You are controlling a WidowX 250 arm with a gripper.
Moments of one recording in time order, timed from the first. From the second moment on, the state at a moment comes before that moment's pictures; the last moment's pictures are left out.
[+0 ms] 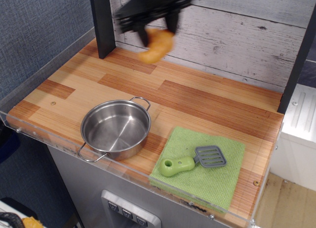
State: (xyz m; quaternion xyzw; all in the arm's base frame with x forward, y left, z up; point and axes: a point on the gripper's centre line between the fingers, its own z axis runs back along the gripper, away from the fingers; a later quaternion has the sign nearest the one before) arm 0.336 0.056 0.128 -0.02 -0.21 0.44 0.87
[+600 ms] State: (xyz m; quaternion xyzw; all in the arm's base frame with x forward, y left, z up) arm 0.293 0.119 0.092 0.00 -0.21 0.45 0.87
